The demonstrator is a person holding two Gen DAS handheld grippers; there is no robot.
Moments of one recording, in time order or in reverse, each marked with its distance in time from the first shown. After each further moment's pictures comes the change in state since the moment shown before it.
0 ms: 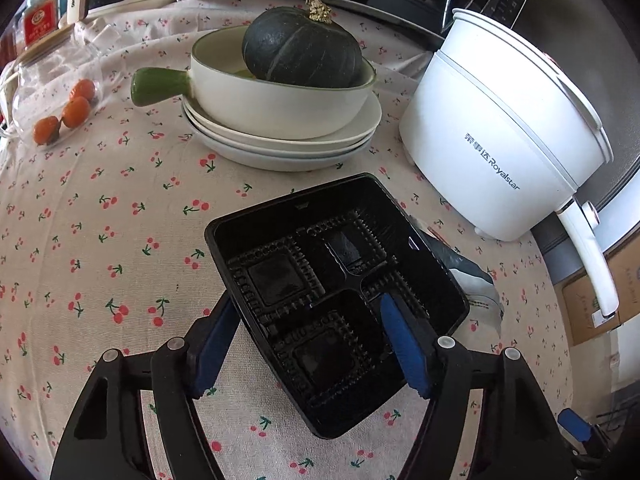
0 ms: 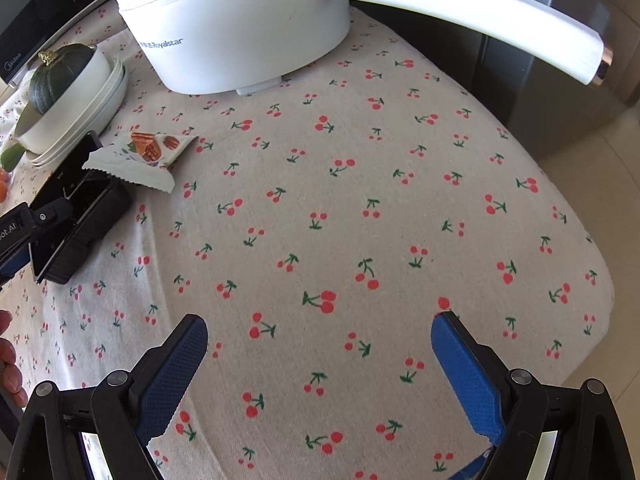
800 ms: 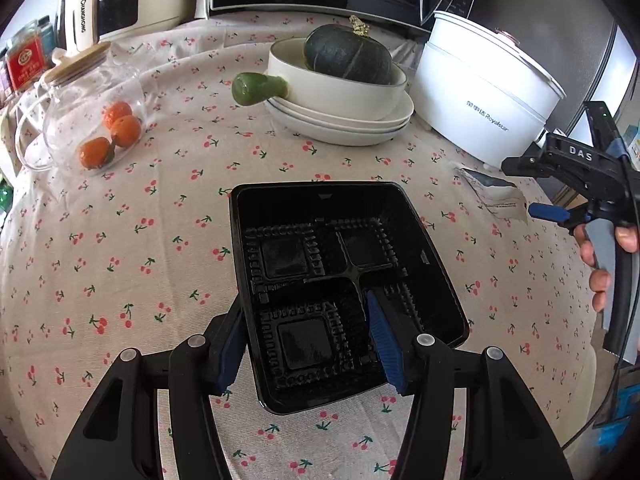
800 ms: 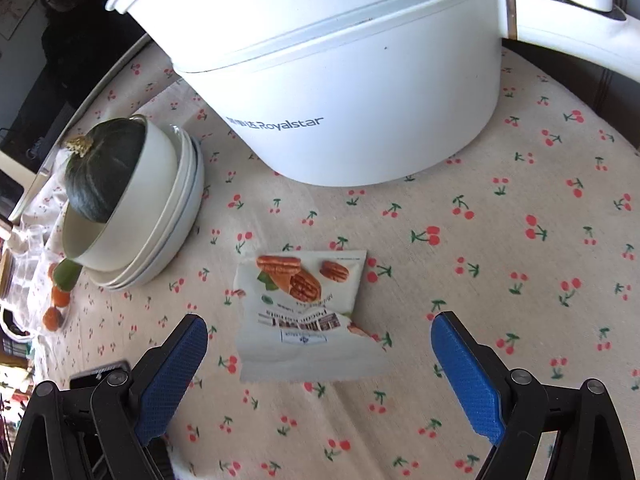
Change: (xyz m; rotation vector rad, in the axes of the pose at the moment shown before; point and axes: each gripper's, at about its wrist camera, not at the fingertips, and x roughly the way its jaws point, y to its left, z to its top) left arm -0.060 0.114 -0.021 0.257 0.016 -0.050; right arm 0.063 0.089 0.086 0.181 -0.013 0.190
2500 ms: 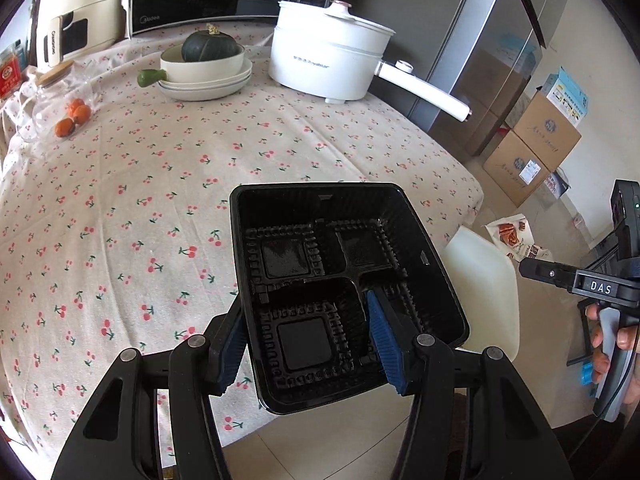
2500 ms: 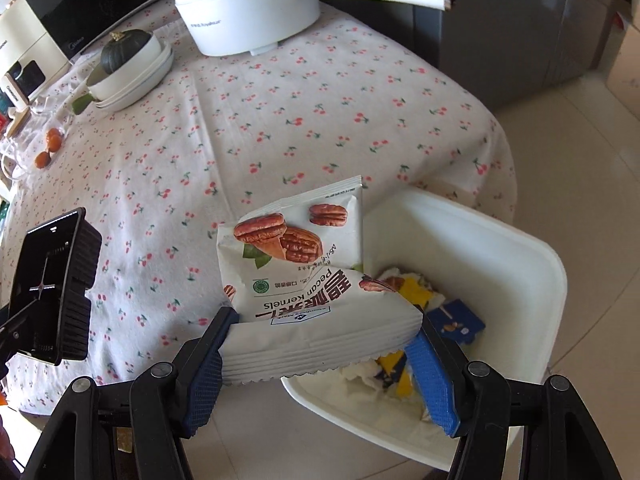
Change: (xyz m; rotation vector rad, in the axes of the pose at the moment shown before) left arm -0.125 -0.131 -0.139 0.120 0.025 -0.199; right arm -0.215 -0.138 -0.230 -0.108 -0.016 -0.141
